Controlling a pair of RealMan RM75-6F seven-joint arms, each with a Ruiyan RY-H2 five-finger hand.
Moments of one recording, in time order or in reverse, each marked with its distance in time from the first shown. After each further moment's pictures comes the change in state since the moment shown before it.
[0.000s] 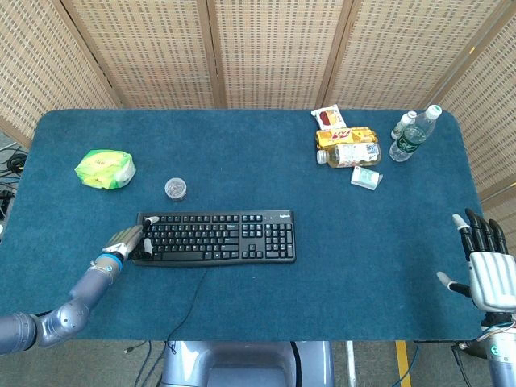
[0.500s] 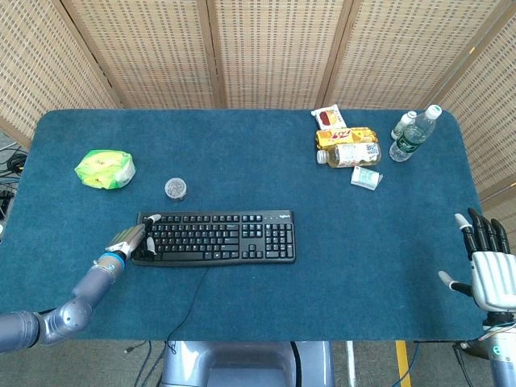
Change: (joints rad) left arm -0.007 -0.001 -0.006 0.000 0.024 0.002 -0.053; right arm 0.000 0.003 0.003 0.004 0.005 -0.001 0.012
